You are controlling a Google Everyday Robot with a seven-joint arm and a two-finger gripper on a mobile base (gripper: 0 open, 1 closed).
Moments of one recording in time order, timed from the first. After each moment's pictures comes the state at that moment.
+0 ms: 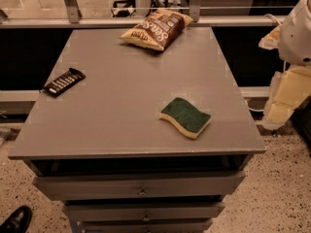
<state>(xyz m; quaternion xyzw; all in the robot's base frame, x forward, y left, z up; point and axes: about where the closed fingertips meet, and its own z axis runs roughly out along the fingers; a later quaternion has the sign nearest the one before) 0.438 -0.217 0.976 -0.60 0.78 -0.03 0.16</state>
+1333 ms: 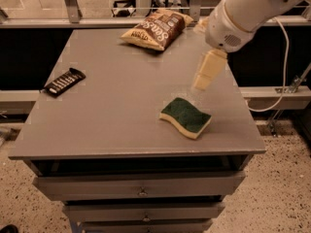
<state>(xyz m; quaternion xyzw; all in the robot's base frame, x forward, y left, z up) 0.572 -0.113 0.942 -0.65 0.71 0.04 0.27</state>
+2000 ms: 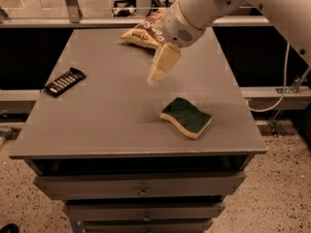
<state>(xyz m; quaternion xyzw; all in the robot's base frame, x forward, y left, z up) 0.609 -0.015 0.939 -0.65 0.68 0.11 0.32</state>
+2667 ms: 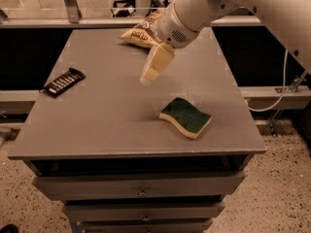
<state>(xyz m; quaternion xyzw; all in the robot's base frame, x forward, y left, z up) 0.613 -0.001 0.935 -0.63 0.69 0.13 0.32</state>
